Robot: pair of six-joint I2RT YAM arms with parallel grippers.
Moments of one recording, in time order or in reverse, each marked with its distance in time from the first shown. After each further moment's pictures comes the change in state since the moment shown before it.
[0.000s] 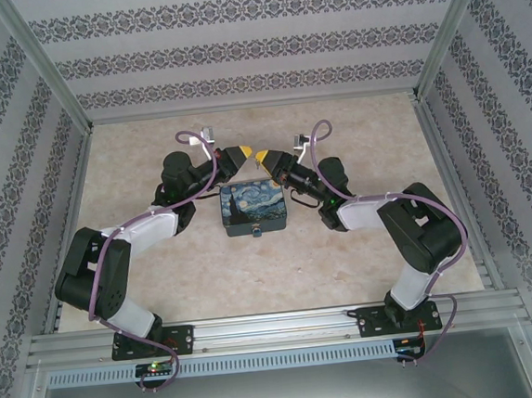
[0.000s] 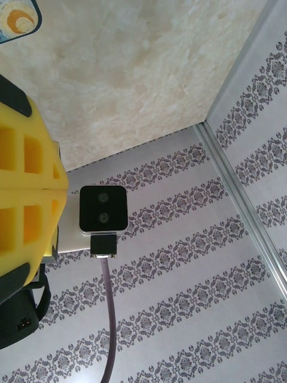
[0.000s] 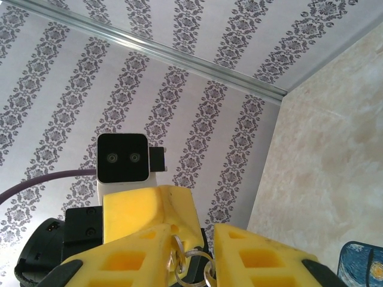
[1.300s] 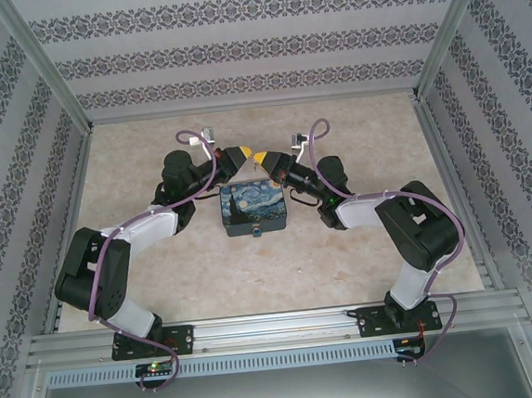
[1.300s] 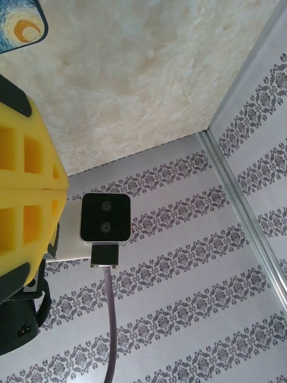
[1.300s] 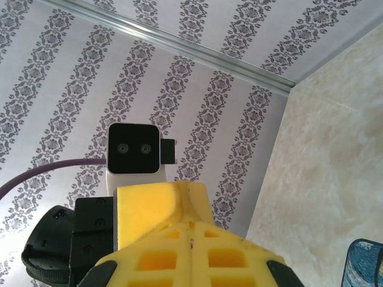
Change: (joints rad) left arm 0.000 0.000 0.013 -0.053 -0.005 0.004; right arm 0.000 0.023 0.015 0.020 -0.052 0.004
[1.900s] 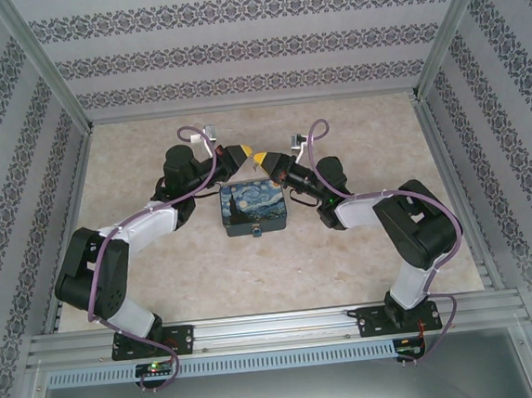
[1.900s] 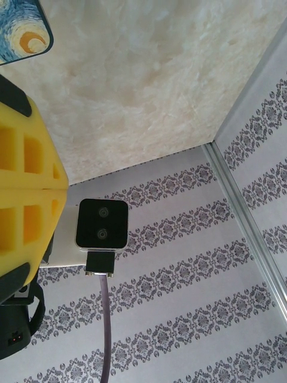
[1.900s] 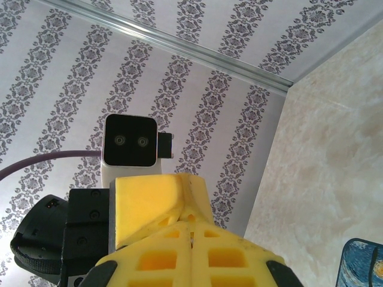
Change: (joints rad) left arm 0.000 0.001 0.046 -0.107 -0.003 0.024; right arm 0.001 0.014 0.000 0.010 0.000 -0.001
